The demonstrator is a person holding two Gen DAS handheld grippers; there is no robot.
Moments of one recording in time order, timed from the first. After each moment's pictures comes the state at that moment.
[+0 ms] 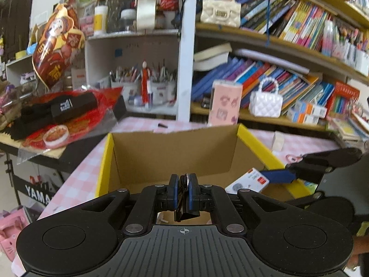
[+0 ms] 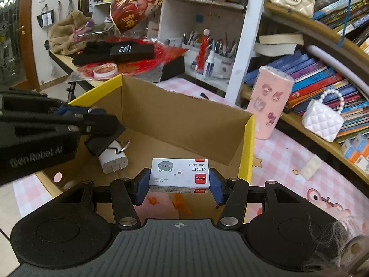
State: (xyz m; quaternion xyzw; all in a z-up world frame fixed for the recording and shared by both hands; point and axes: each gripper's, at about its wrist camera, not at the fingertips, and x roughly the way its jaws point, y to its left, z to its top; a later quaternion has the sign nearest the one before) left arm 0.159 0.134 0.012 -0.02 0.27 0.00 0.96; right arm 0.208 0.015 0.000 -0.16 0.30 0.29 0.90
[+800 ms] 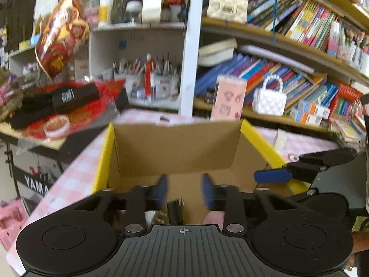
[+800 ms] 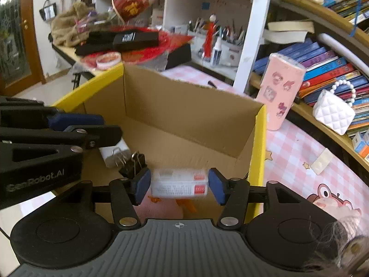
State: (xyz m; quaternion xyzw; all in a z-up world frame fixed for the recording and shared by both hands) left arm 0.156 0.133 0.014 -0.04 0.27 0.01 0.96; right arm 0.219 0.019 -0.003 -0.16 0.33 0.30 0.88
